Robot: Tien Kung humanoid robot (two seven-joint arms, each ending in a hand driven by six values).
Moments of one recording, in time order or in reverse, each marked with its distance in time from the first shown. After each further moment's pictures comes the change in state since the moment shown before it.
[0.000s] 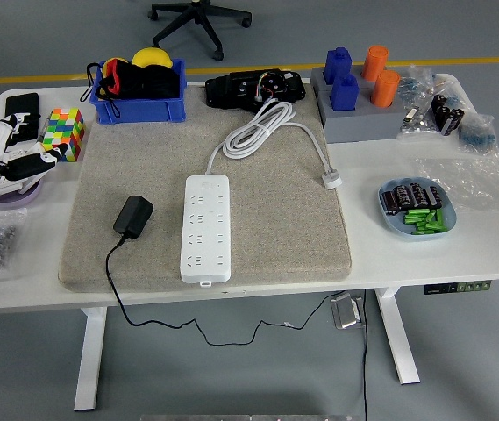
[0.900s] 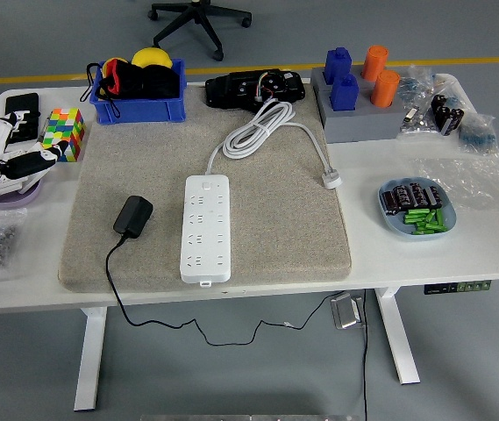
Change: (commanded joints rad) left arm 0.000 -0.002 0.006 -0.004 -0.001 0.000 0.004; right arm -0.002 -0.001 -0.003 0.000 0.000 0.001 0.000
